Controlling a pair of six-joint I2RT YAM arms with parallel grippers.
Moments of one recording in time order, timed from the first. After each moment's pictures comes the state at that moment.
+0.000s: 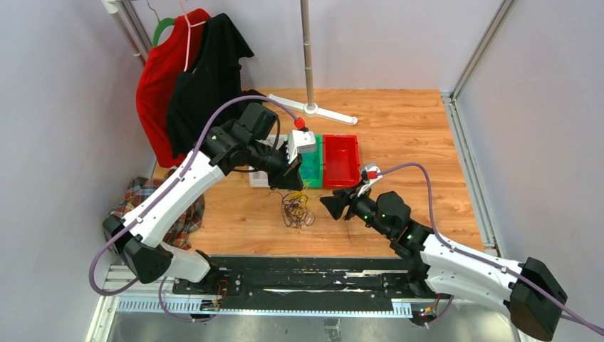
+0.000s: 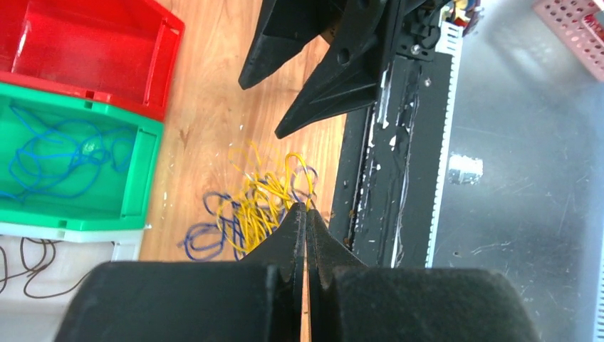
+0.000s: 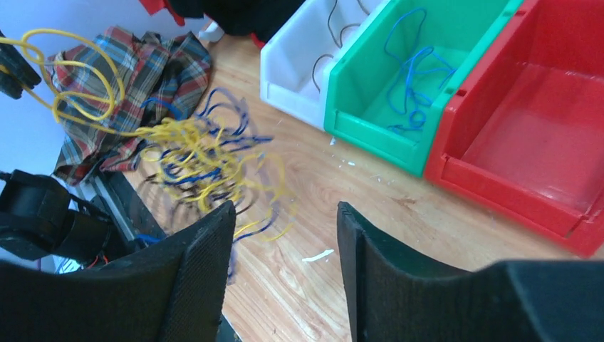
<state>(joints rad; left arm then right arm) -0.68 1.38 1.52 -1.01 0.70 0.36 0.89 0.83 0.33 0.41 0.08 0.42</state>
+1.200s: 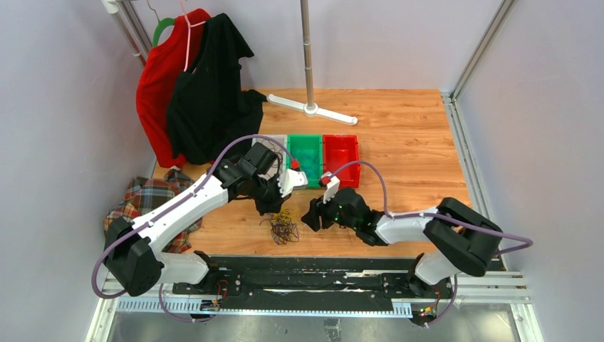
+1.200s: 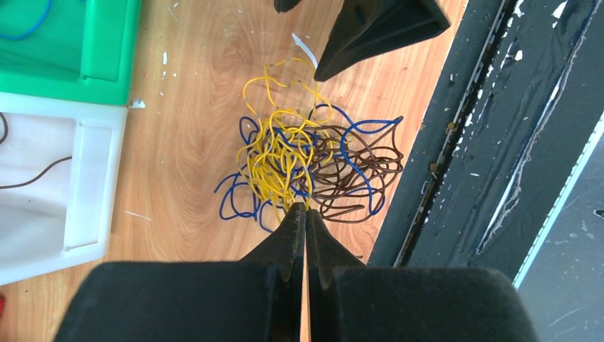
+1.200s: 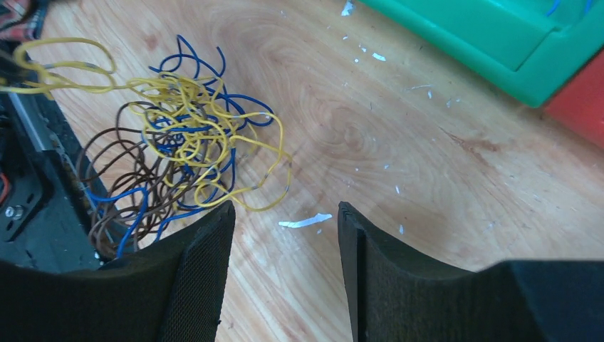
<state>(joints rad) -0.68 1.27 1.02 -0.84 0.40 0.49 0.92 1.45 0.42 0.59 -0.09 0.38</state>
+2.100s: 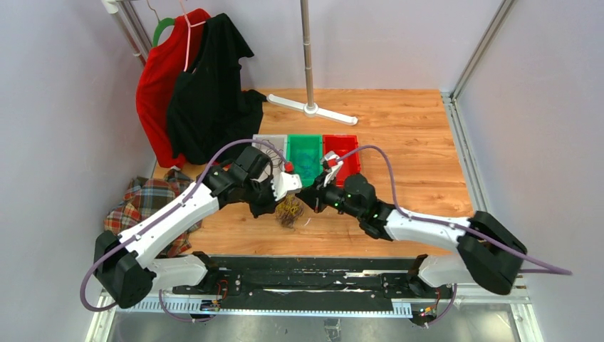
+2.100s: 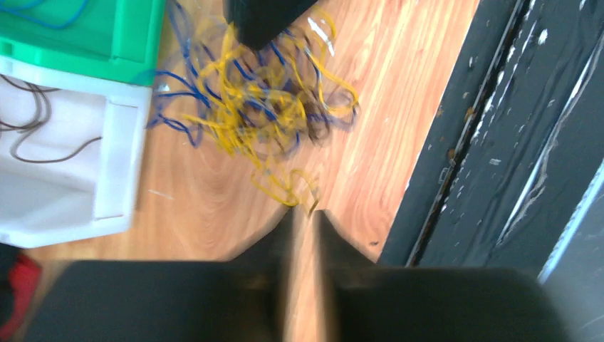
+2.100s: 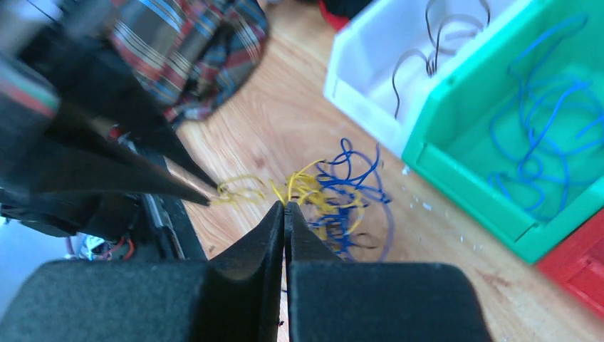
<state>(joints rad) -0.68 1.19 0.99 -0.85 0.35 0.52 0.92 1.35 0.56 0.58 -0.13 0.40</state>
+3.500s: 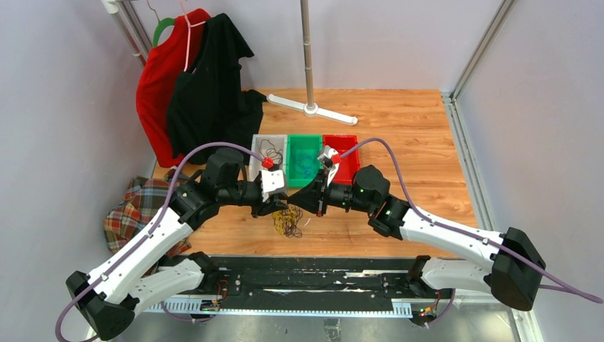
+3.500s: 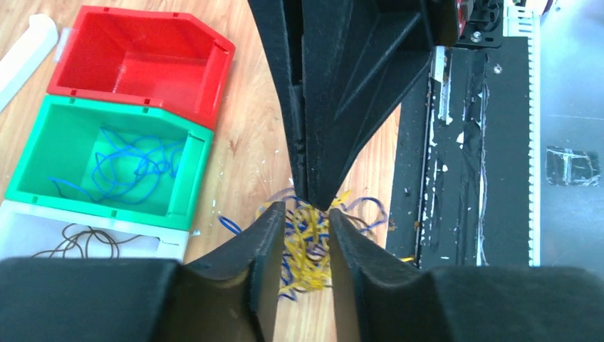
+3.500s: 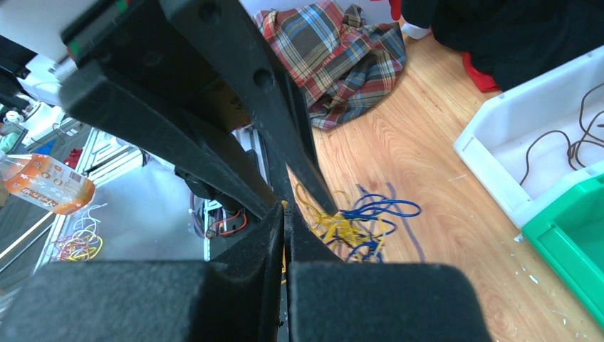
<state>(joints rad) -0.66 0.90 0.93 -0.58 0.63 0.45 0.95 1.13 0.69 0.42 -0.42 0.39</state>
